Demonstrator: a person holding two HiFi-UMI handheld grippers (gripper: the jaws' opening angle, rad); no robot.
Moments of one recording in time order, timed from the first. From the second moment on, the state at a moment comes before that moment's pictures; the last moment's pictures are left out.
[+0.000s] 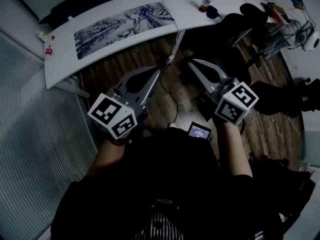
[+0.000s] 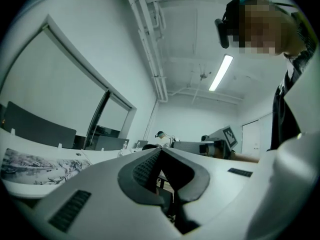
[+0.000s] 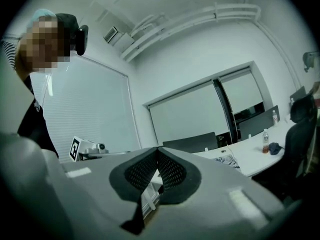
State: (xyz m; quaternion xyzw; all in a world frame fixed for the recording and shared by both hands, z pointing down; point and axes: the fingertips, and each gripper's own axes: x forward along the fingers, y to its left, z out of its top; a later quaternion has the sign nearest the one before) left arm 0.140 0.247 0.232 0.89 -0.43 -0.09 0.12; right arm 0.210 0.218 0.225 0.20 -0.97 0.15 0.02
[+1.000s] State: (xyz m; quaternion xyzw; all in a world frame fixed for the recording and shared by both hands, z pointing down) left arm 0.156 0.251 0.217 0.92 -0.38 -0.06 0.10; right arm 0.197 0.229 0.217 0.19 -0.97 0.12 0.02
